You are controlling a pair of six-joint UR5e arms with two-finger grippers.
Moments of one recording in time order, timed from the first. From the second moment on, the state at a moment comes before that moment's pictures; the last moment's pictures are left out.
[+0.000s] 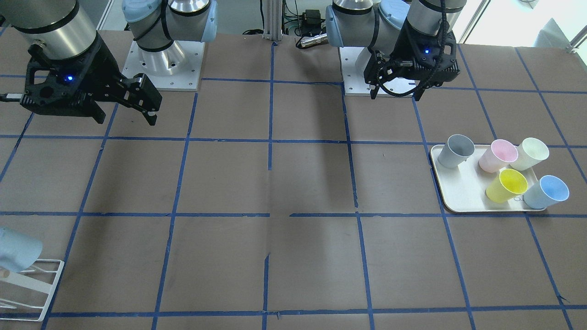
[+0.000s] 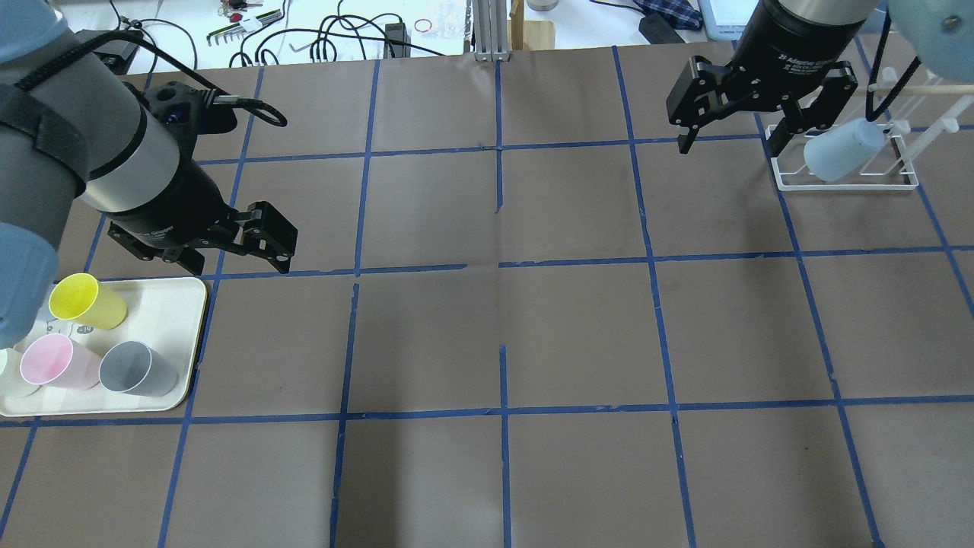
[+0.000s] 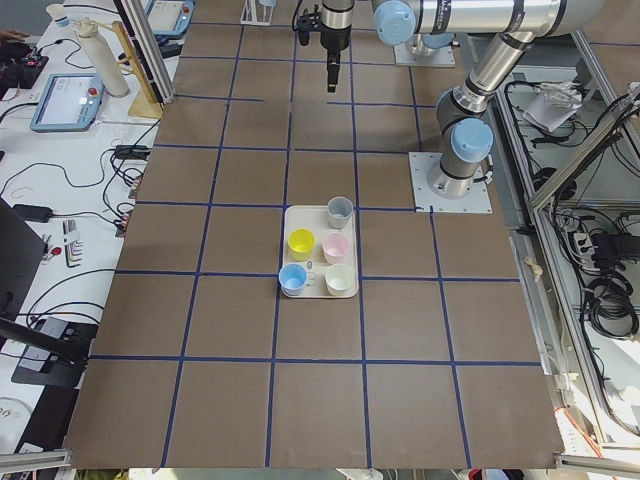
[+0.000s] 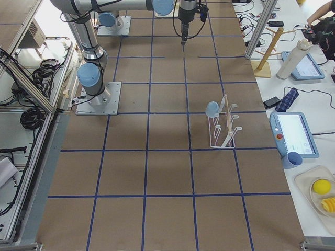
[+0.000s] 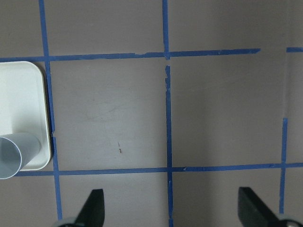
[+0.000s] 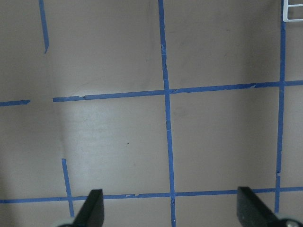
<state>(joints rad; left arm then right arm) -1.53 -1.36 -1.81 -1.52 1.57 0.06 1.54 -1.52 1.47 -1.50 -1.52 0.03</state>
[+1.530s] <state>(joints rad) -1.54 -1.35 -1.81 -1.52 1.57 0.06 1.21 -1.33 1.49 -1.76 -1.51 -0.74</state>
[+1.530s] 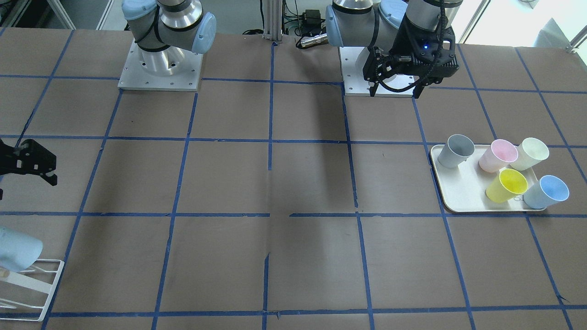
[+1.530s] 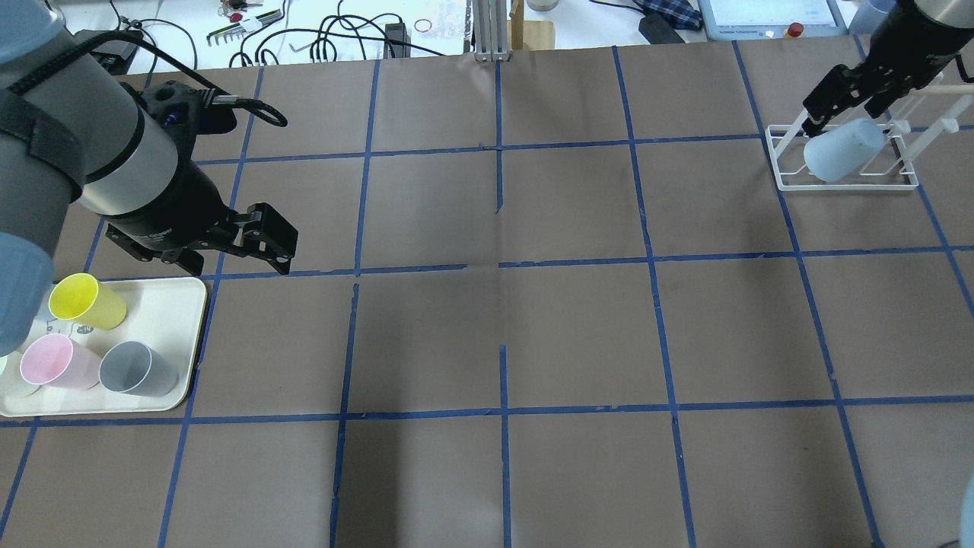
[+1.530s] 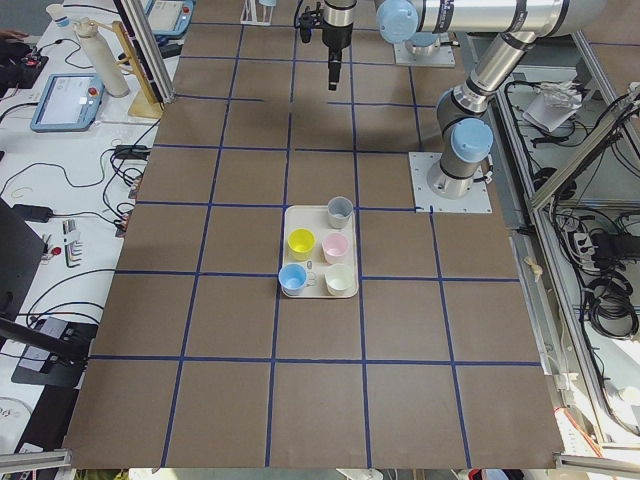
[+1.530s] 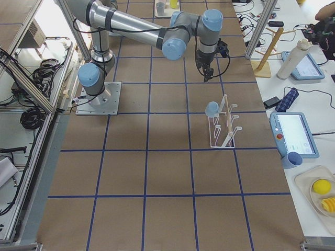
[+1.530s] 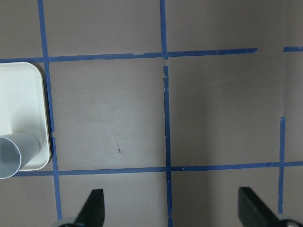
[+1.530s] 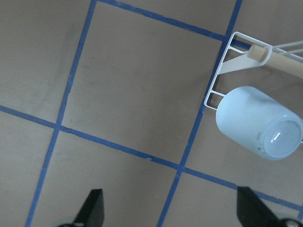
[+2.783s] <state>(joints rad) -1.53 -1.35 -1.81 -1.51 1.58 0.07 1.10 -1.14 1.50 -1.99 -1.44 -1.17</state>
